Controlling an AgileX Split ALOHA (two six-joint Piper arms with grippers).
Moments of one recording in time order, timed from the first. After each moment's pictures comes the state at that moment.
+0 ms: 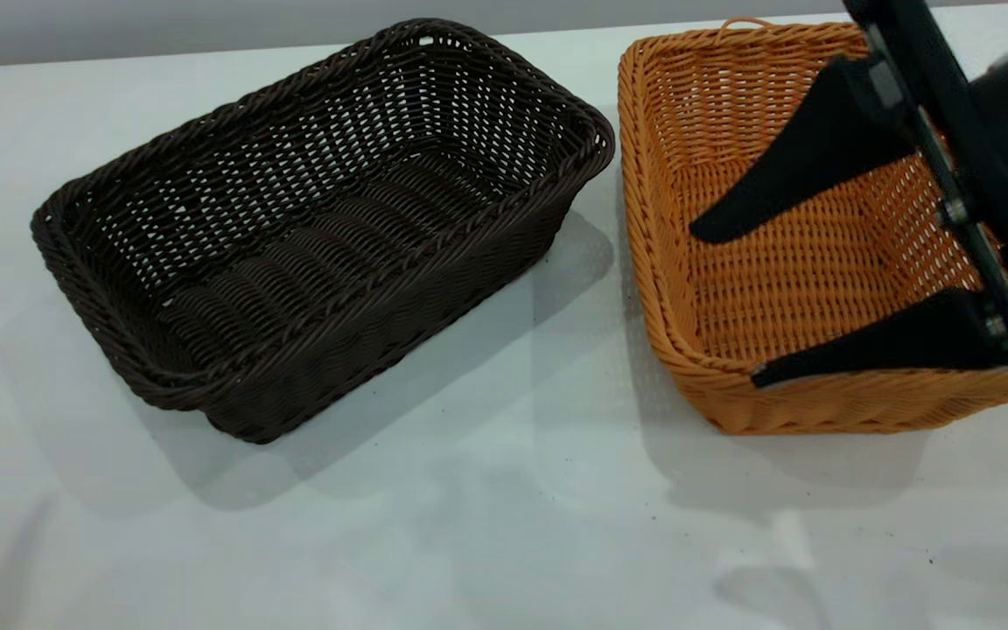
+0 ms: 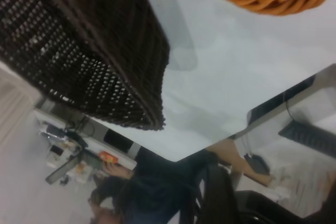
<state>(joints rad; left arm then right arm) 0.07 0.59 -0.62 -0.40 0.63 0.55 0.28 1.52 -0.49 1.45 0.75 0.13</state>
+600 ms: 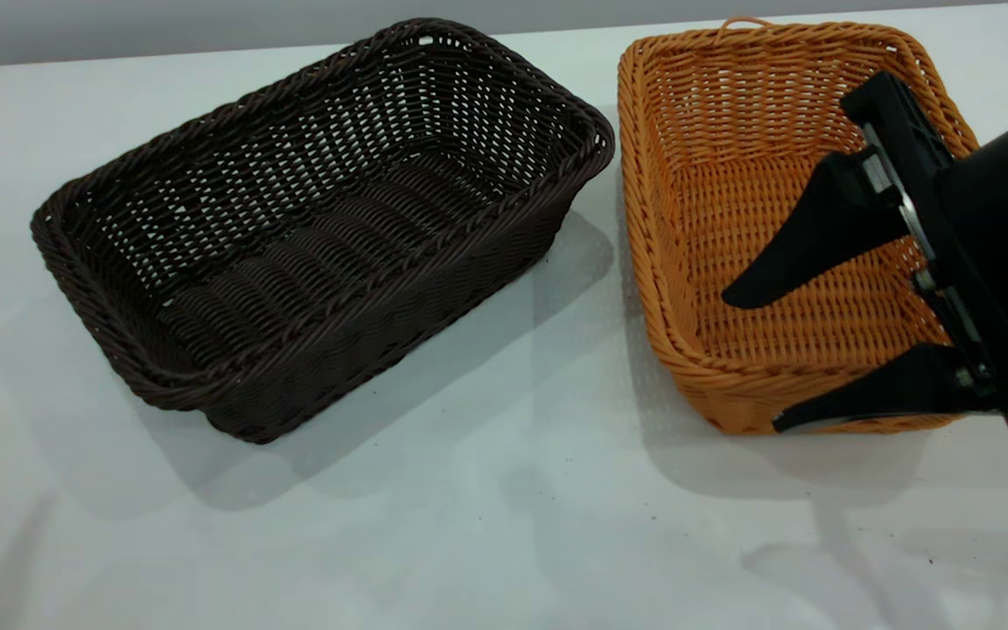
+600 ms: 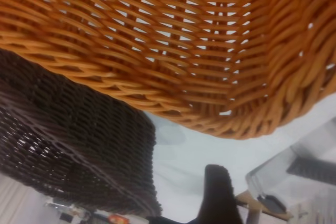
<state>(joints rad) 0.07 0.59 -0.62 -0.39 0.63 0.55 0.28 1.65 -0.49 1.50 0.62 0.15</state>
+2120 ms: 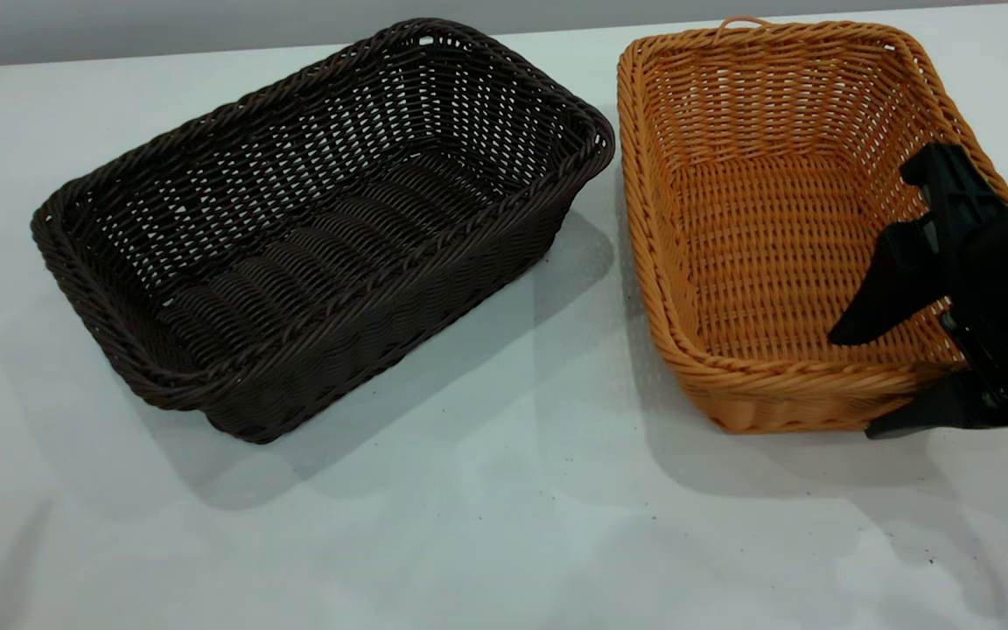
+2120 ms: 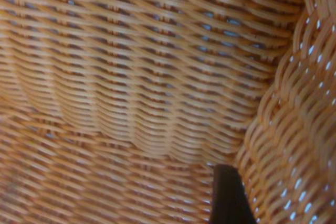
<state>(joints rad) 0.07 0.59 -0.62 -0.39 0.64 0.55 0.28 1.75 -0.49 1.52 0.26 0.14</state>
